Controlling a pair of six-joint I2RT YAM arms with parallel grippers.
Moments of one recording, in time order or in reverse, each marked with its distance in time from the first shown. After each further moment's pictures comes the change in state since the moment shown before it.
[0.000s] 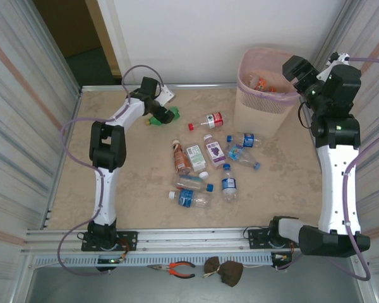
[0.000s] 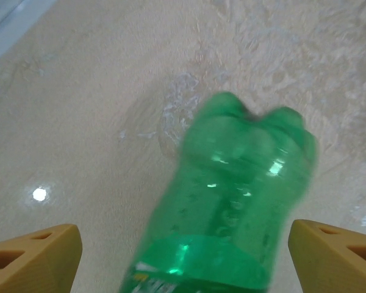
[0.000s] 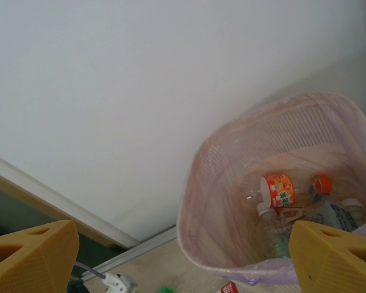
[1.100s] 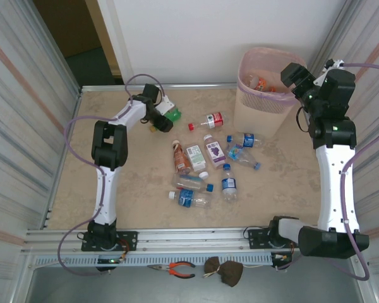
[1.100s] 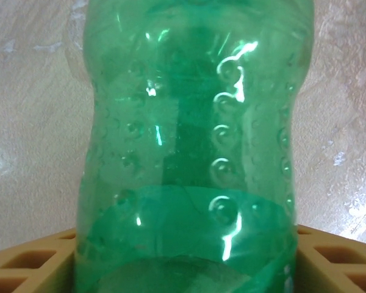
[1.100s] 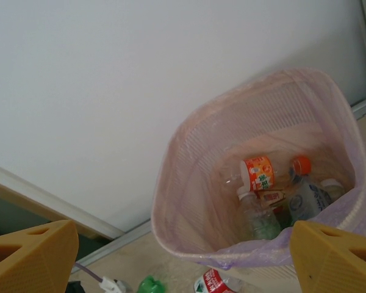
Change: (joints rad) left arm 0.000 0.029 -0.026 -0.131 0.050 -0.018; right arm -0.011 -0.010 -0.072 0.002 0.003 -0.006
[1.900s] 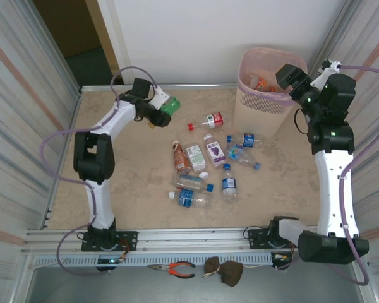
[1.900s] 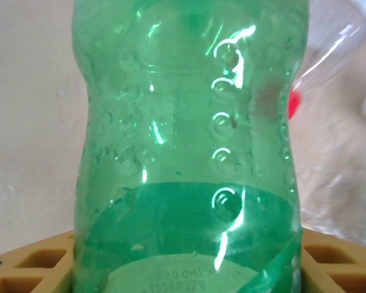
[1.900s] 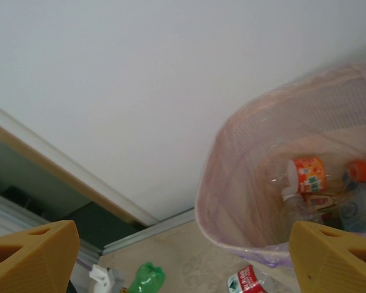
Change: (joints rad) left arm 0.000 -0.358 -0.248 0.082 0.108 -0.106; right arm 0.000 -0.047 -0.087 0.145 -0.168 0.013
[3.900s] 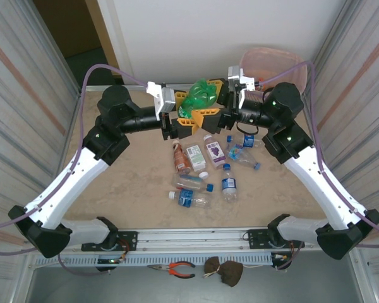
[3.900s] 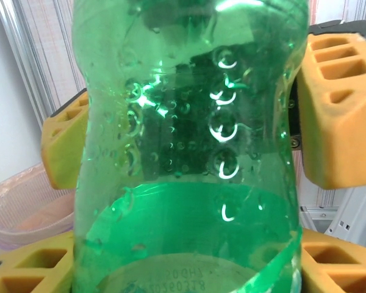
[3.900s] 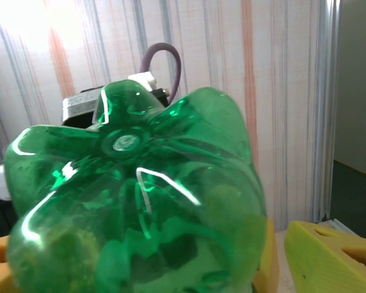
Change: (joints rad) left arm -0.386 -0.762 -0.294 0.573 0.441 -0.311; right arm 0.663 0.061 -0.035 0.453 -0.491 -0.362
